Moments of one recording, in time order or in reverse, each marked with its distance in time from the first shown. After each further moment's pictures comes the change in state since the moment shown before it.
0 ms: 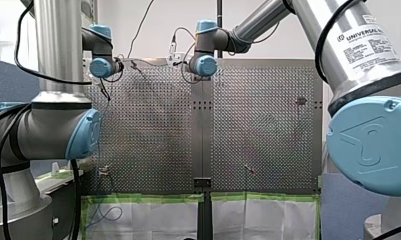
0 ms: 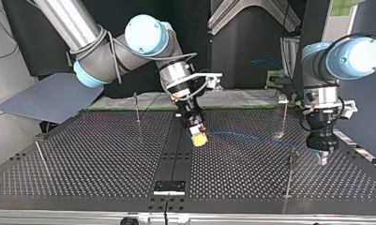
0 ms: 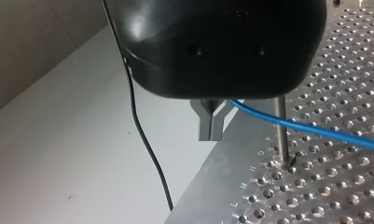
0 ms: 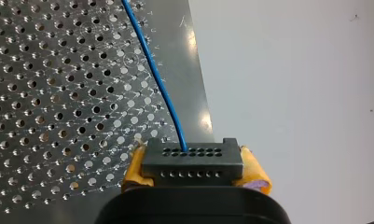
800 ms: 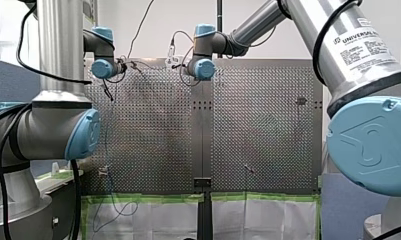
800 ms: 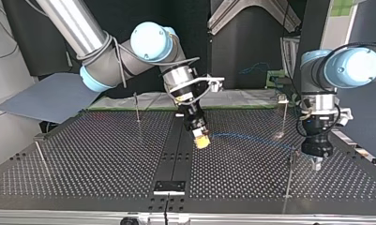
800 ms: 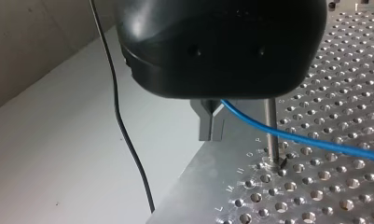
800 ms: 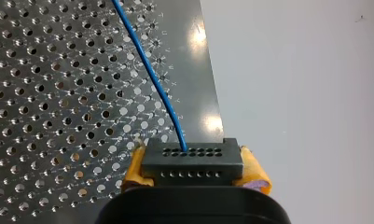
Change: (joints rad) left arm -0.010 -0.046 0.042 0.001 0.035 -0.002; right arm 0.001 0.038 -0.036 0.000 -0.001 0.000
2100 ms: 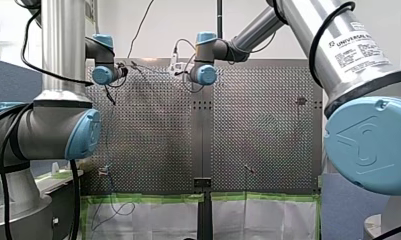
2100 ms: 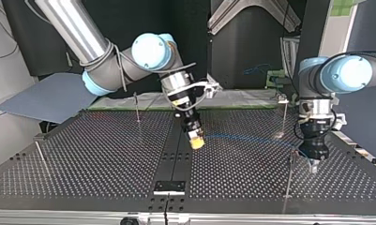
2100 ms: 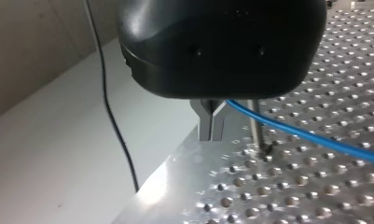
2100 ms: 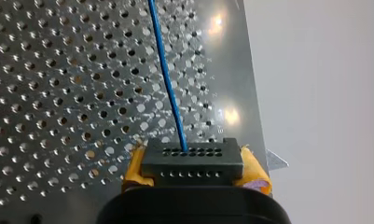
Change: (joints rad) left arm 0.013 -0.056 0.000 0.095 0.038 -0.061; right arm -0.026 0.036 -0.005 0.012 0.000 0.003
